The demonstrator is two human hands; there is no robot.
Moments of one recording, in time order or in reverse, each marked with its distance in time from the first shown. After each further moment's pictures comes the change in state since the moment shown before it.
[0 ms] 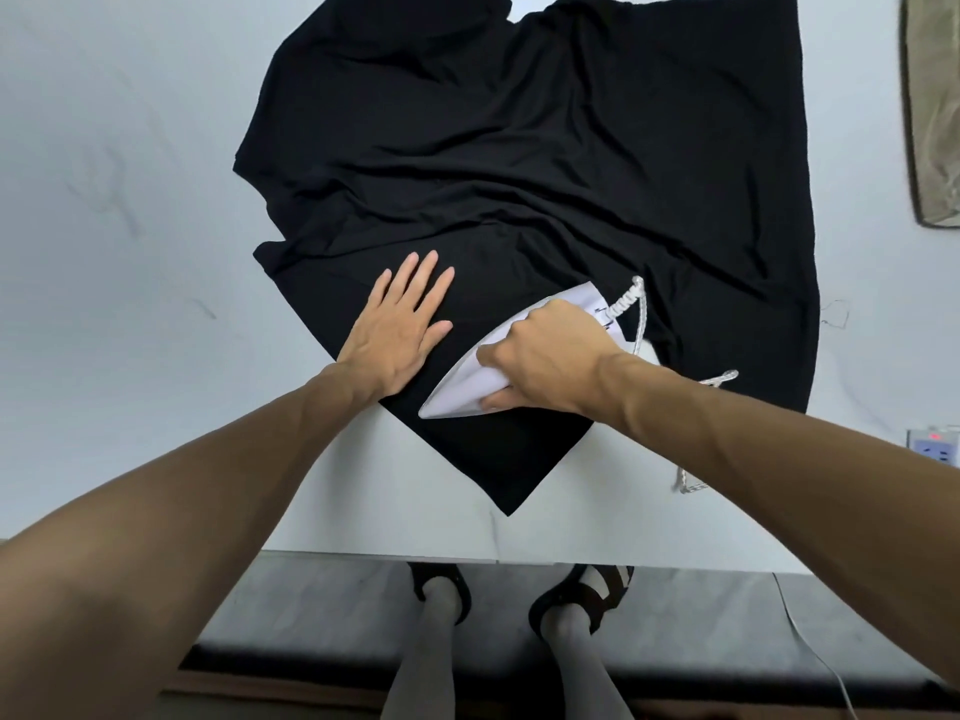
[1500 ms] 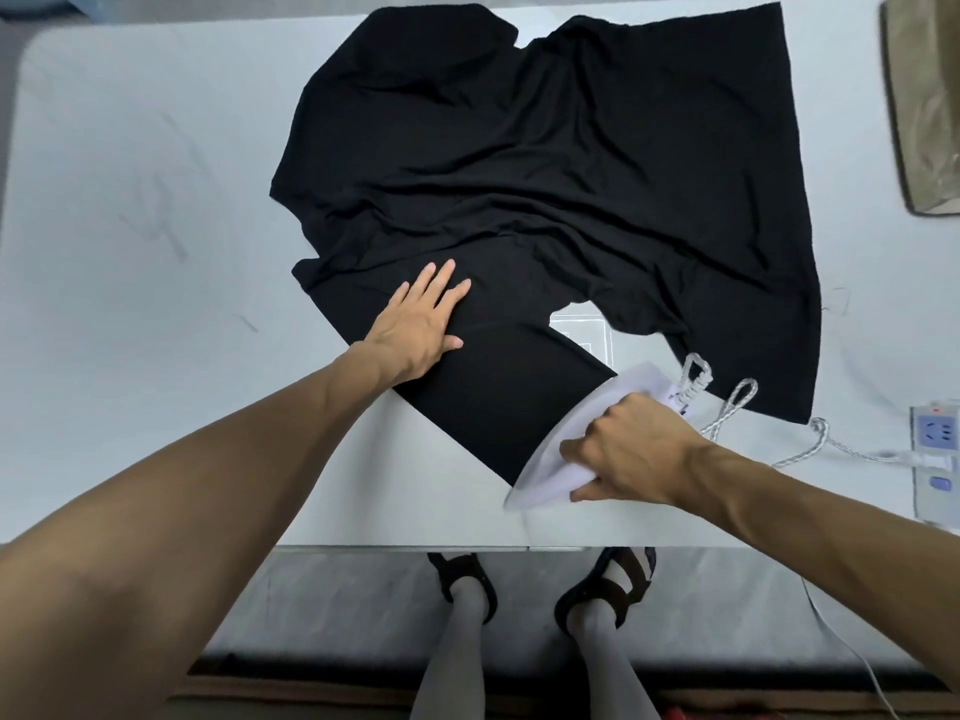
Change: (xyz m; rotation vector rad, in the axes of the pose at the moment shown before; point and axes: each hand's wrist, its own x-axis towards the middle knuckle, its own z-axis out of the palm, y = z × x) left_hand 0.006 -0.005 -0.043 -0.097 -0.284 -0.005; right_hand -0.083 -0.042 0.026 0.134 -0.191 -0.071
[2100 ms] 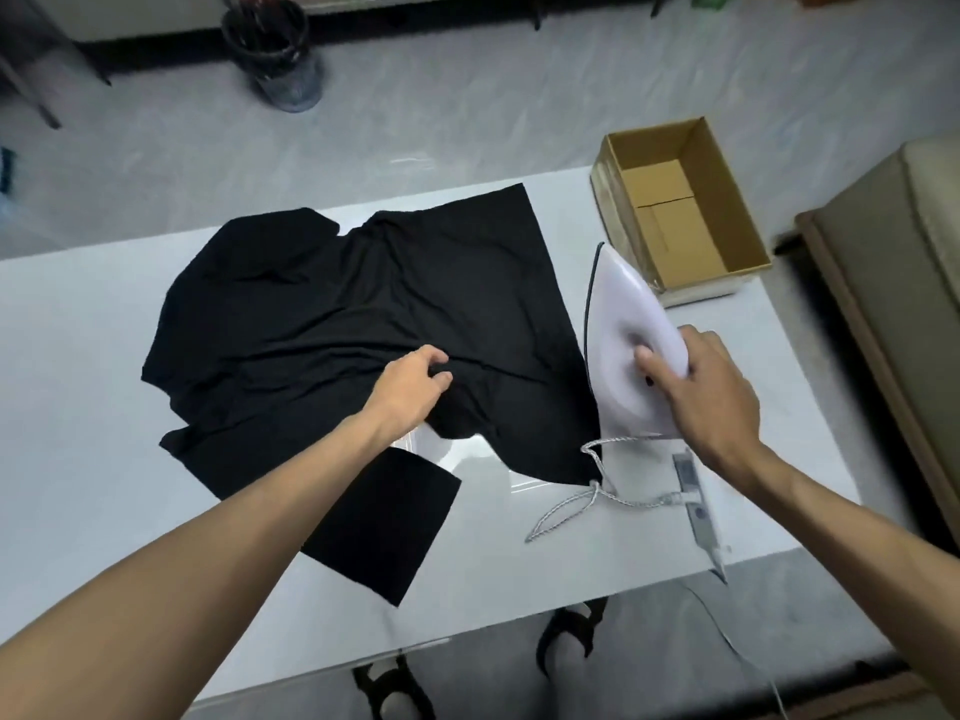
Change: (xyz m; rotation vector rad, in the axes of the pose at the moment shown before) left_hand 0.038 0.213 -0.143 -0.736 0.080 -0.166; right_hand -0.222 0.163 0.000 0.931 0.809 1.249
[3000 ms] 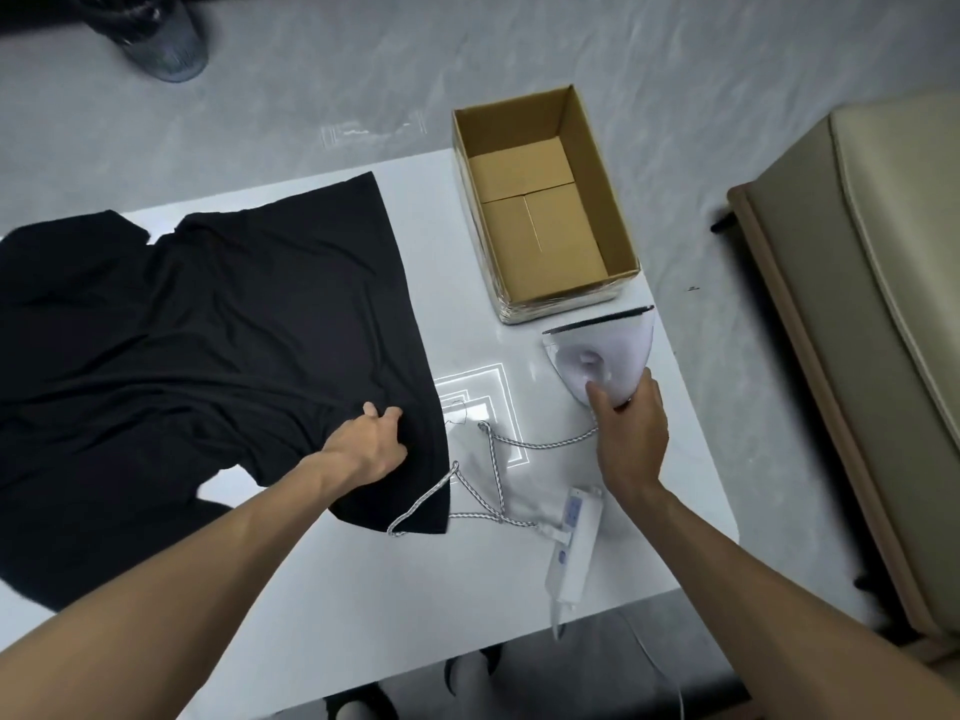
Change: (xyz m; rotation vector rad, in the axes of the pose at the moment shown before) left_hand 0.076 0.084 0.176 0.701 -0.337 -0.120; right_hand 0.090 0.181 0.013 0.378 0.154 0.294
